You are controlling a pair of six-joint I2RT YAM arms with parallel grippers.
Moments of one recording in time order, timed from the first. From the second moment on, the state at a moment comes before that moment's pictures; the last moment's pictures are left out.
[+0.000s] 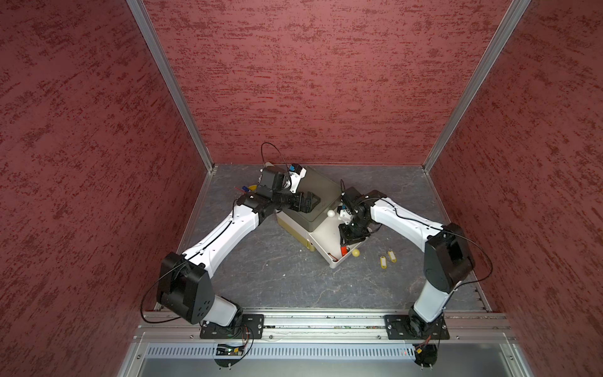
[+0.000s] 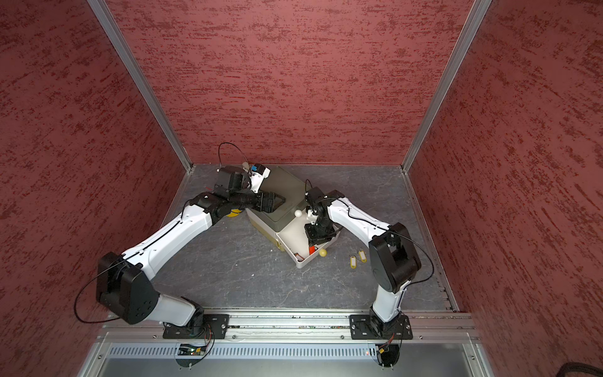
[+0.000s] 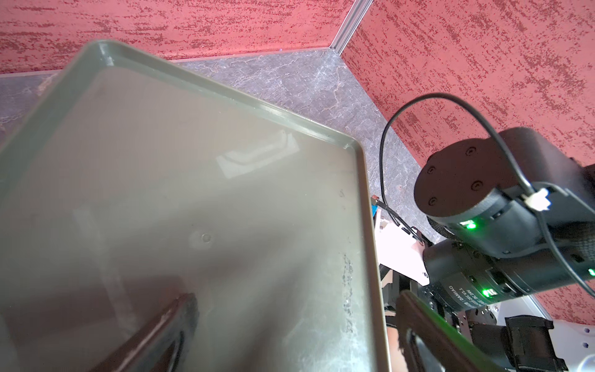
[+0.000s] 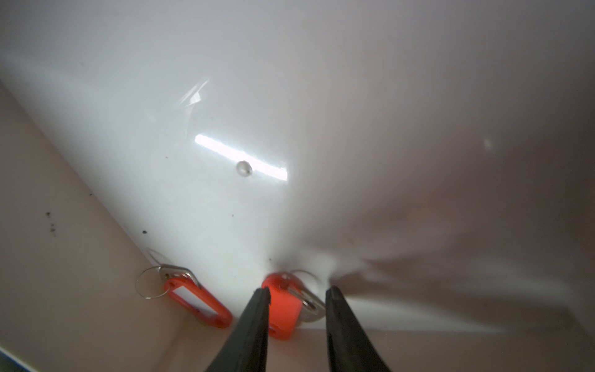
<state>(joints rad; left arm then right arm) -0.43 1.48 1.25 -0.42 0.43 -0.21 0.56 1.77 1.39 -1.11 -0.29 0.25</state>
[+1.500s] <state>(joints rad) -0.43 1.50 1.26 -0.39 0.45 -0.23 0.53 1.76 1.41 -1.01 -0.29 0.37</state>
